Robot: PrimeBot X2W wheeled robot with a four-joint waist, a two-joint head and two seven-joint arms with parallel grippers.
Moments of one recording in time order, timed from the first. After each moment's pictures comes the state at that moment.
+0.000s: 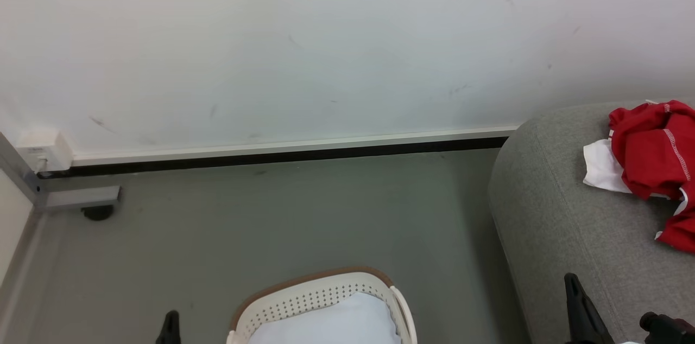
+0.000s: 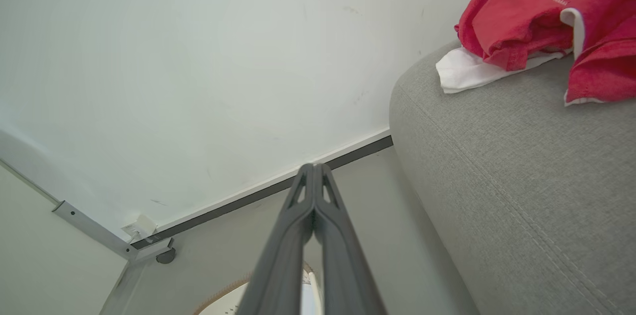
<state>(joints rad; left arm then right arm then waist) 0.14 0.04 0.04 0.14 -0.59 -0.07 -0.15 -0.04 -0.07 0.10 0.33 0.63 0.13 -0.18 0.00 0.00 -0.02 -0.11</state>
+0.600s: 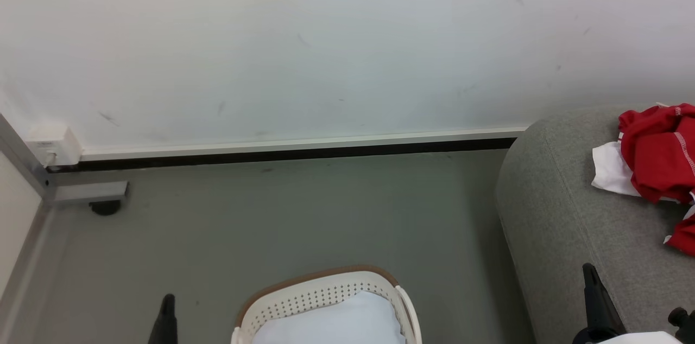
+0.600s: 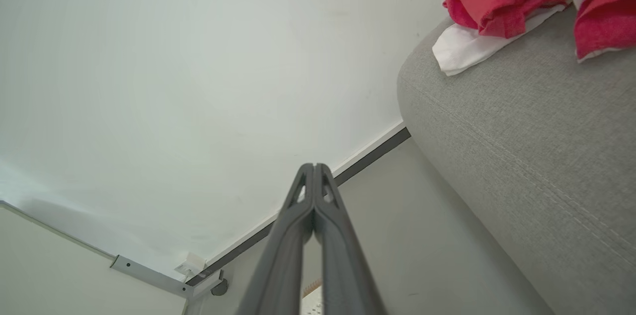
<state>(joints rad) 0.08 0.04 0.06 0.13 -0.84 -0.05 -0.09 -0.06 -0.10 0.10 0.31 0.93 0.13 -0.15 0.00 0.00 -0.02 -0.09</state>
